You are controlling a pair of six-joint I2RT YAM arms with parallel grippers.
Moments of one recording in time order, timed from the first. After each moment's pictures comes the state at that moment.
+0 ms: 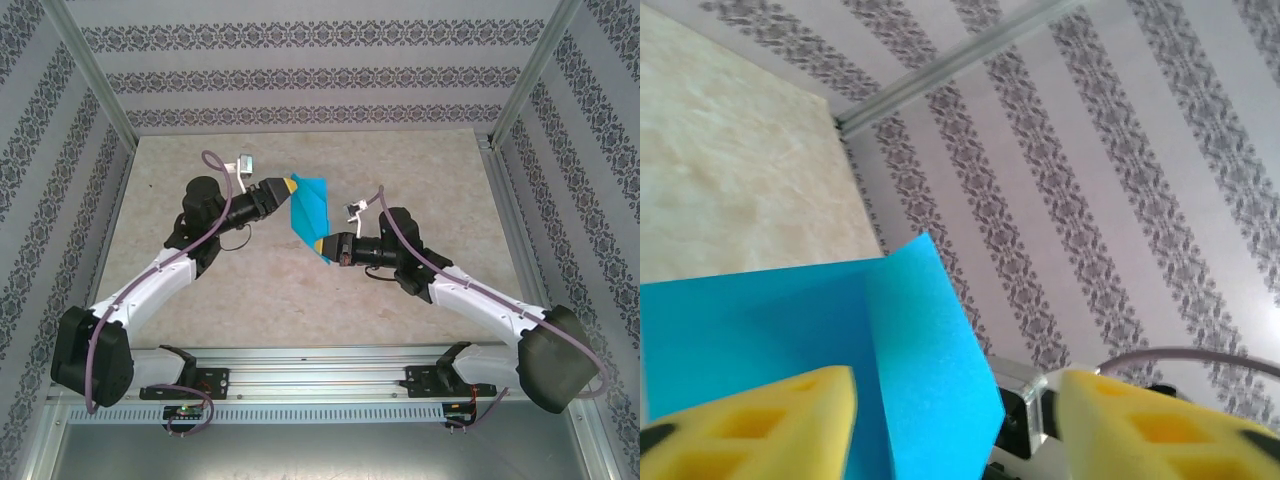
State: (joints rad) left arm -0.36 1.26 0.85 0.34 0.64 -1.04; right arm 0.64 1.21 0.72 0.12 -0.57 0.76
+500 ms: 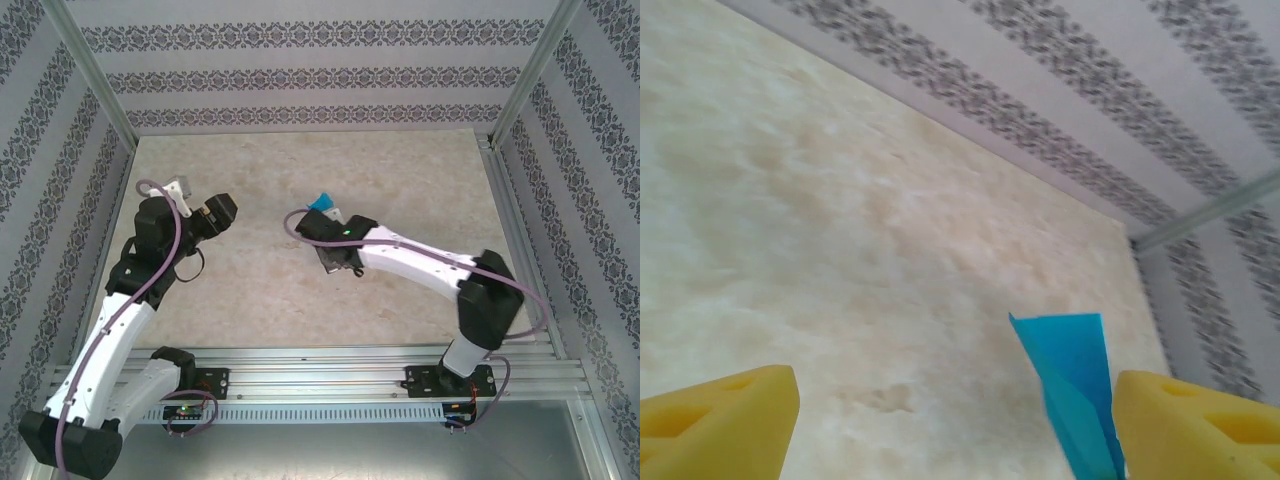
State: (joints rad) left arm -0.23 0.85 0.89 -0.45 0.08 -0.68; right arm 0.93 1.74 1.35 -0.97 0.49 0.42
